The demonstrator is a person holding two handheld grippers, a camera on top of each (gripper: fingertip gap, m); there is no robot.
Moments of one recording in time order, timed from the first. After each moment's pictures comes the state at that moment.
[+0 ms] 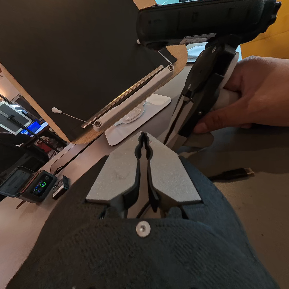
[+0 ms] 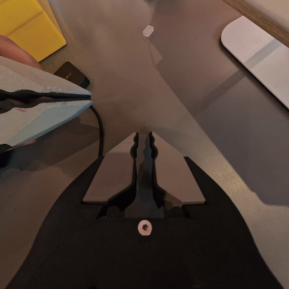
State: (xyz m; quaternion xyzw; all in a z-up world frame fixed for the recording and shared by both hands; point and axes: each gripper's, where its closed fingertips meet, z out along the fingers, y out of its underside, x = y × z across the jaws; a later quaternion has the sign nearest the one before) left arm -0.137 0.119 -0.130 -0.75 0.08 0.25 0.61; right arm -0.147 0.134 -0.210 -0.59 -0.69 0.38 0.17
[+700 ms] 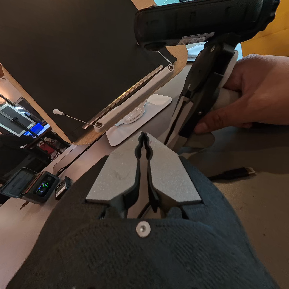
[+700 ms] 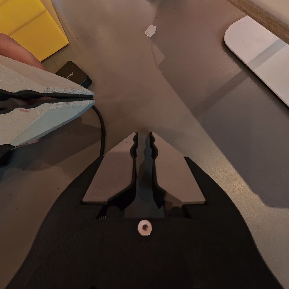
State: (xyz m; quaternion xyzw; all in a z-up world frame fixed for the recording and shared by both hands) left arm -0.137 0.119 -0.129 -0.75 0.09 0.26 0.60; right arm -0.147 0.132 -0.210 -0.59 -0.70 0.38 0.17
